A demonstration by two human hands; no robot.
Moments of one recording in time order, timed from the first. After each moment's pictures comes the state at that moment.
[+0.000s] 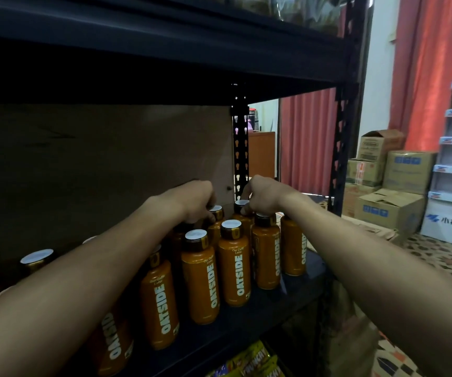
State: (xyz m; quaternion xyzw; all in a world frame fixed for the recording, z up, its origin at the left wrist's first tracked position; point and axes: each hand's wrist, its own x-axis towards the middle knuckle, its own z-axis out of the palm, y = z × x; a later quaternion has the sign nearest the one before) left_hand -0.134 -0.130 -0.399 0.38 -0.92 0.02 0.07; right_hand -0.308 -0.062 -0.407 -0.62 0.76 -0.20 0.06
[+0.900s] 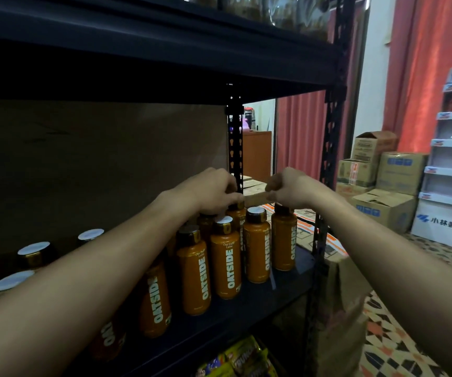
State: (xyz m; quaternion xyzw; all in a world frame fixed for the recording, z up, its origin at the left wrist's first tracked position) left_hand -0.156 -0.082 -0.386 0.30 -0.94 -0.04 0.16; right_hand -0.351 -0.011 -0.400 -0.57 0.78 -0.25 0.04
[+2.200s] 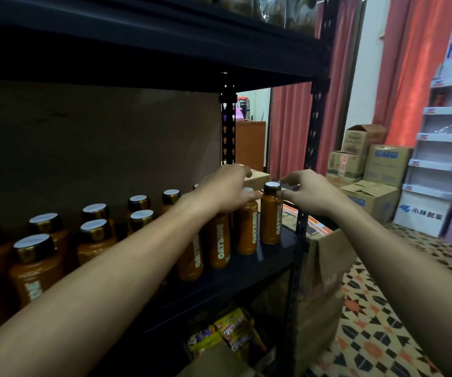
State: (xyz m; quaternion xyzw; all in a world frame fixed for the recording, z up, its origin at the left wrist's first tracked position) left_hand -0.173 -0.027 -0.409 0.29 -0.93 -0.04 0.23; right_hand -0.354 0.064 -0.429 -0.54 0.79 -0.30 -0.01
